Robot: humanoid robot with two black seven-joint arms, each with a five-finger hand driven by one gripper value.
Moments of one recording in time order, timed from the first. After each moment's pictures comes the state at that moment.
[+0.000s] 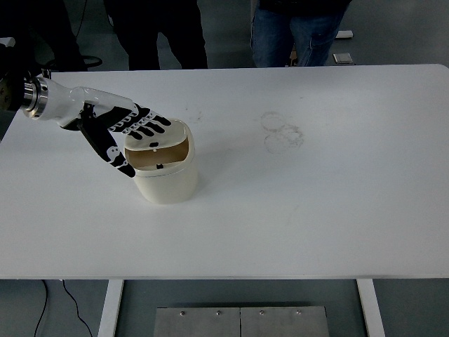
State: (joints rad) left arm -1.88 0.81 0.64 -1.45 0.29 -0.46 -0.01; right arm 0.04 0.00 0.28 0.02 -0.33 -0.03 -0.02
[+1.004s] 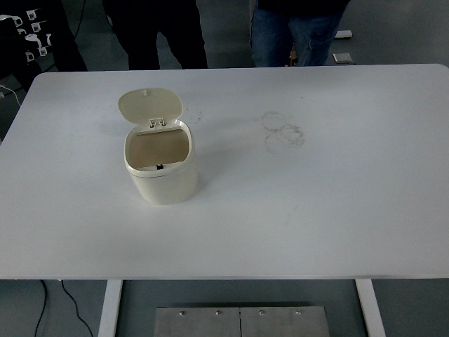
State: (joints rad) left arm -1.31 0.93 0.06 -1.04 -0.23 -0.23 -0.10; right arm 0.04 0.00 0.28 0.02 -0.33 -0.03 -0.02
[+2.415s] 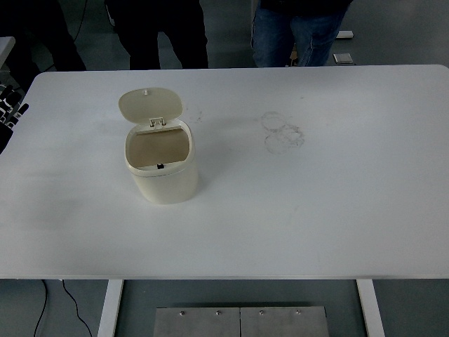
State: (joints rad) left arm -0.61 0.64 -0.73 -0.65 -0.22 -0.41 -0.27; right arm 0.04 0.00 0.28 0.02 -0.33 -0.03 -0.02
